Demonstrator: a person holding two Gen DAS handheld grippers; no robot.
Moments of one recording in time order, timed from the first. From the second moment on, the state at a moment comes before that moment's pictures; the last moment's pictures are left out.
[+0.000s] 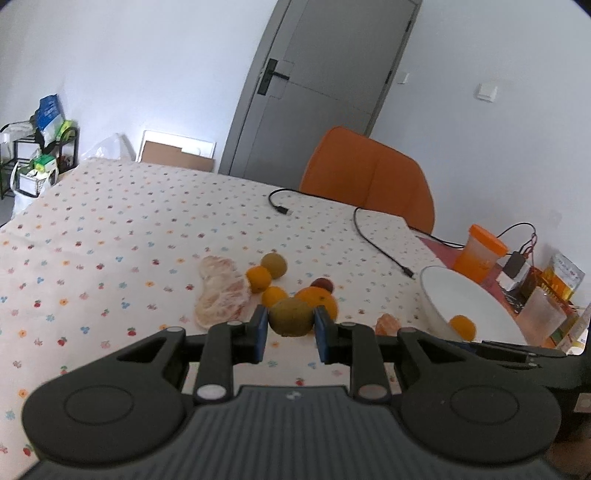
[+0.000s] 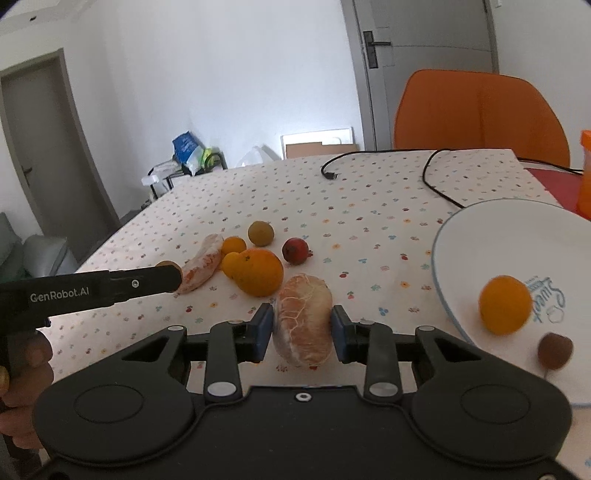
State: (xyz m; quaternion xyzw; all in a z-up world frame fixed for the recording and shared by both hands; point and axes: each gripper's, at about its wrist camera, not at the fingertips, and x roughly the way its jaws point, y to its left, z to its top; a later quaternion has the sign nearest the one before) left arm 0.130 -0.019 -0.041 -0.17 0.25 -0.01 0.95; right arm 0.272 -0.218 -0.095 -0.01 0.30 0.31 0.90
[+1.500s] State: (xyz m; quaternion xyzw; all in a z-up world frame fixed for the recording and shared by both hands) left arm 0.196 -0.169 -0.016 -0.05 0.27 -0.13 0.95; right arm 0.265 -0.367 -0.079 0.10 0.22 0.20 0.95
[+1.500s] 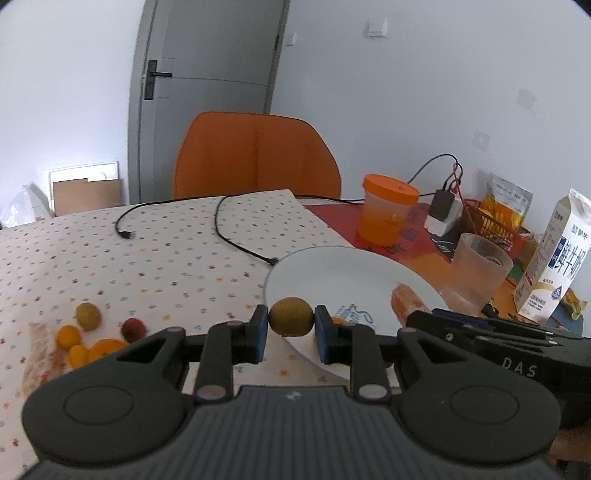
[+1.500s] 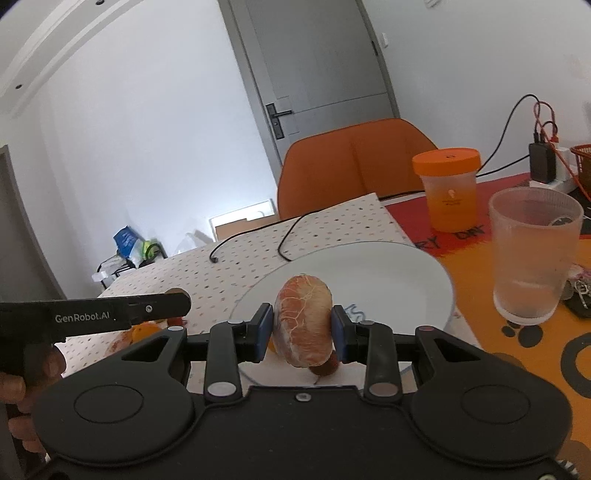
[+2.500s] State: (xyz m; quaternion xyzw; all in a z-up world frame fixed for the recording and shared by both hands) left arm 0.180 -0.129 -0.014 -0.08 0.27 -0.06 0.96; right arm 0.269 -0.357 -0.073 0.10 0.20 0.21 0.95
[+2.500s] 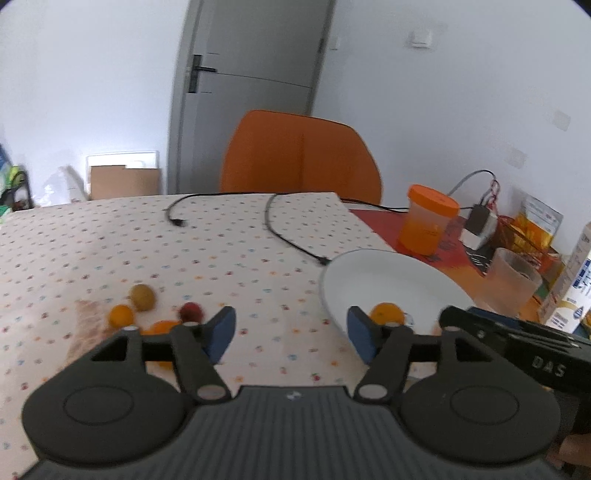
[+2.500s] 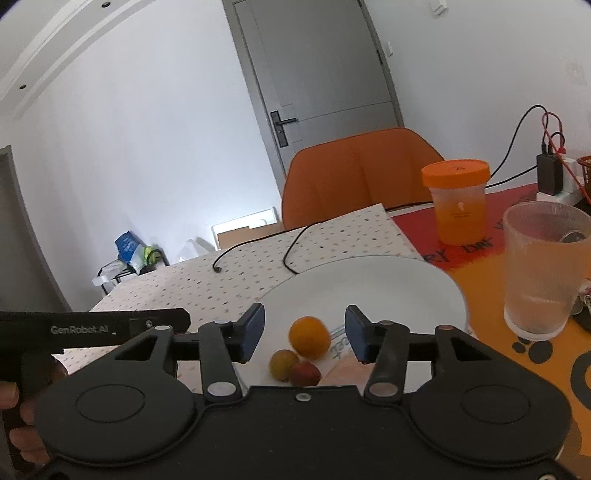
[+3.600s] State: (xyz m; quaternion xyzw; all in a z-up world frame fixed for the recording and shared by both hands) left arm 0.107 -0.016 -0.022 -0.13 0.26 0.05 0.96; right arm 0.236 -0.286 -0.073 0.07 0.24 0.27 0.93
